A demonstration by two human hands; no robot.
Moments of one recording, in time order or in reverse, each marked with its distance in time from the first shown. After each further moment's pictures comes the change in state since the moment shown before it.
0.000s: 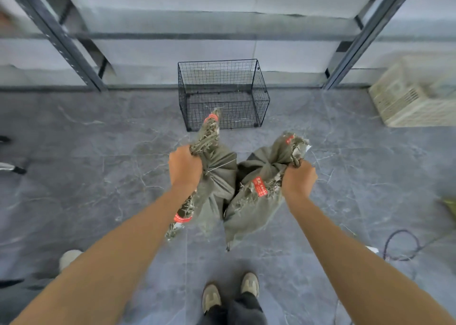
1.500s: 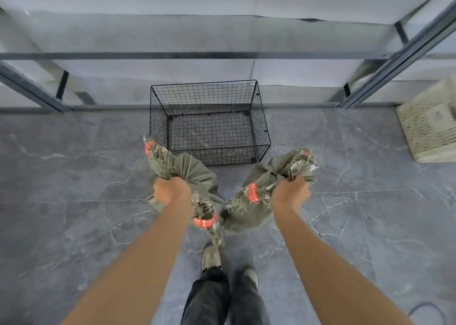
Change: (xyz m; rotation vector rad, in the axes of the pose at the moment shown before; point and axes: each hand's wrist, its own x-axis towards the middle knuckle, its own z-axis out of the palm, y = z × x) left_hand 0.348 0.099 0.180 -0.234 0.316 -0.849; right_hand 0.348 -0.130 0.180 -0.043 0.049 0.239
